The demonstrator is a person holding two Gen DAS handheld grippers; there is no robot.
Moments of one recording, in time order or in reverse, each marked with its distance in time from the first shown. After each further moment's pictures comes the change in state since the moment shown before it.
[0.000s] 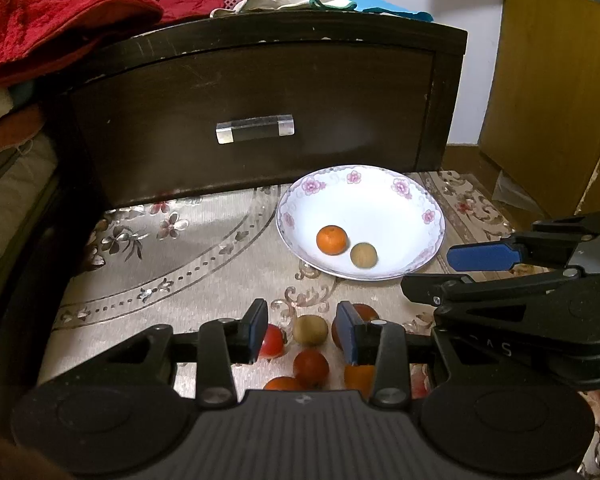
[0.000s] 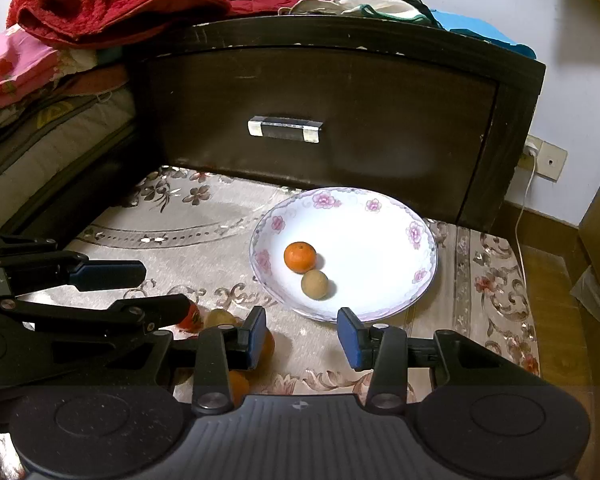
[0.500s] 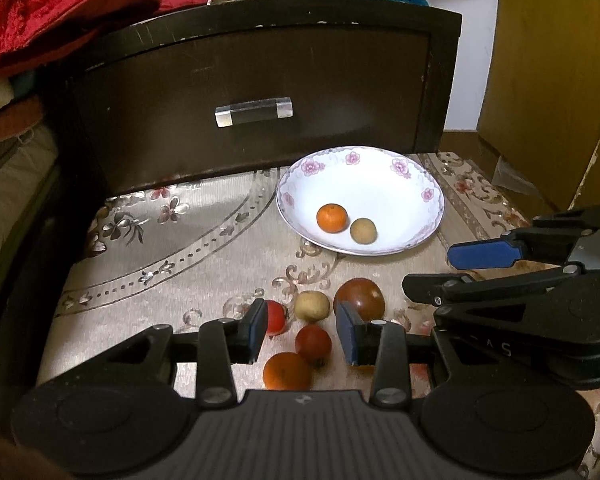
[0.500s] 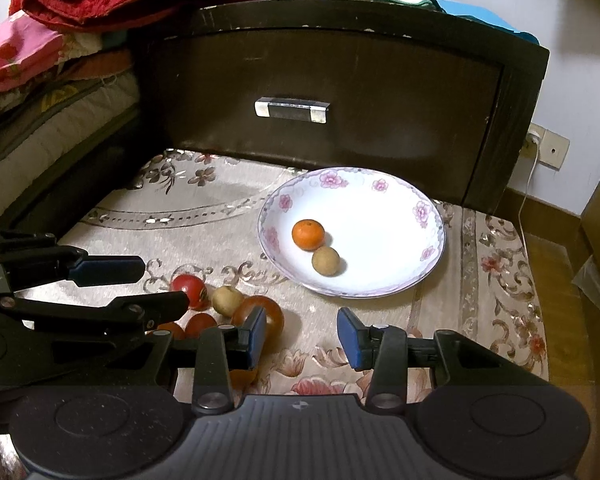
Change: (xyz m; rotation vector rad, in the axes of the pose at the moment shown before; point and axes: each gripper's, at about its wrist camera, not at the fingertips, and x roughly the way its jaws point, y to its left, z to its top) left arm -0.001 -0.001 -0.011 0.019 0.033 0.002; right arm 0.000 0.009 -0.011 -0.003 0.038 0.003
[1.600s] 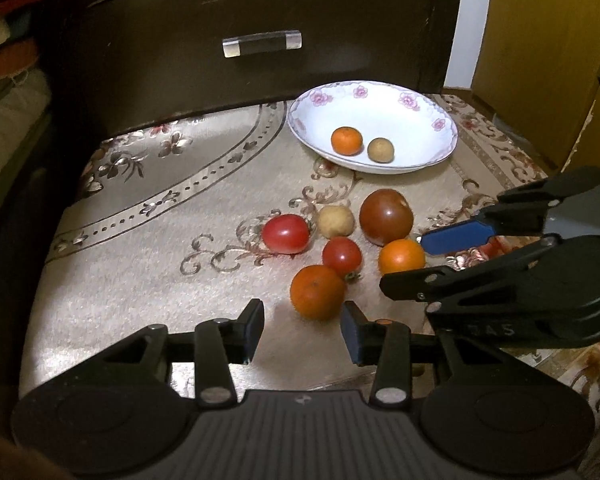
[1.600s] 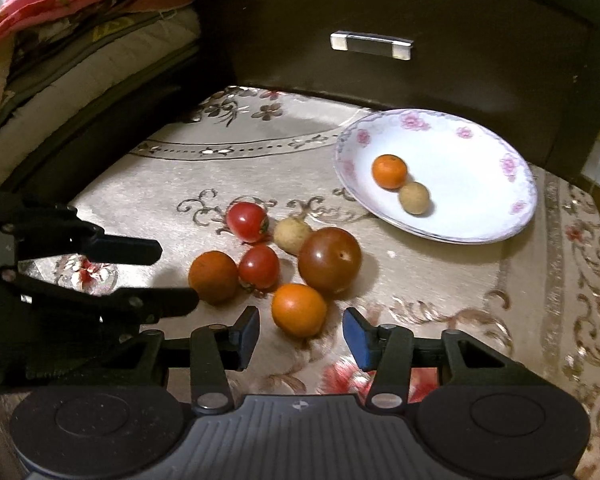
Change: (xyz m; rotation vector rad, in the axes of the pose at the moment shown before) left arm 0.014 0.029 -0.043 0.018 0.105 -0.045; right arm 0.040 0.021 -0.024 -0.091 0.115 0.179
